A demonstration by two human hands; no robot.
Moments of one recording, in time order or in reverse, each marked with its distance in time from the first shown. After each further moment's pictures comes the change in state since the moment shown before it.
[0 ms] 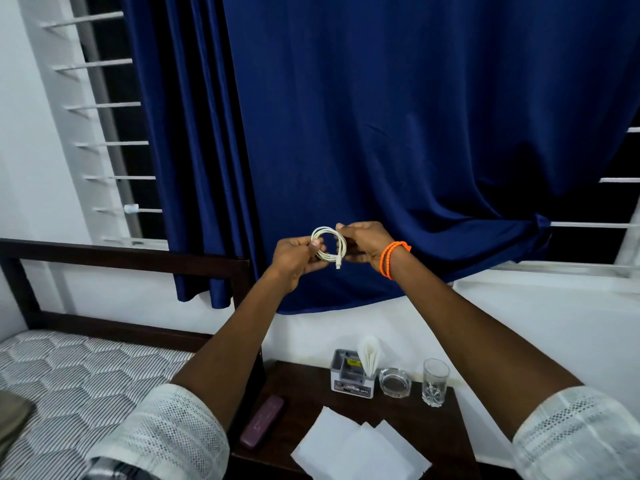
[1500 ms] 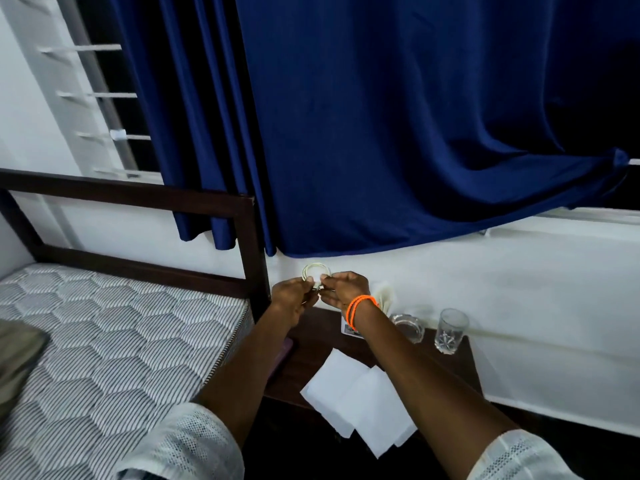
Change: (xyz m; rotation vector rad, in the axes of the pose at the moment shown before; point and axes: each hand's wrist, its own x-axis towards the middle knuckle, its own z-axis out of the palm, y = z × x) left_hand -0.024 -0.189 -0.063 -0.154 0.298 -0.457; right_hand -0.013 0.218 0.094 0.354 0.111 0.408
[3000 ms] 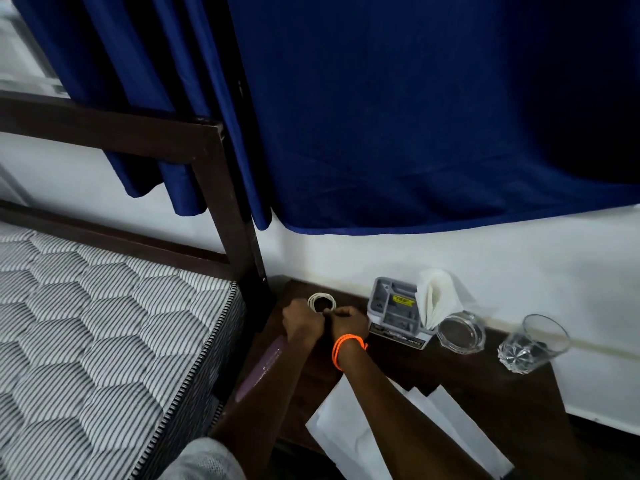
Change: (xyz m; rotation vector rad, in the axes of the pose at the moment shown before) left_hand 0.192 -0.139 -0.030 1.027 0.292 -0.008; right_hand 0.178 0.184 0.016 -0.470 0.381 0.146
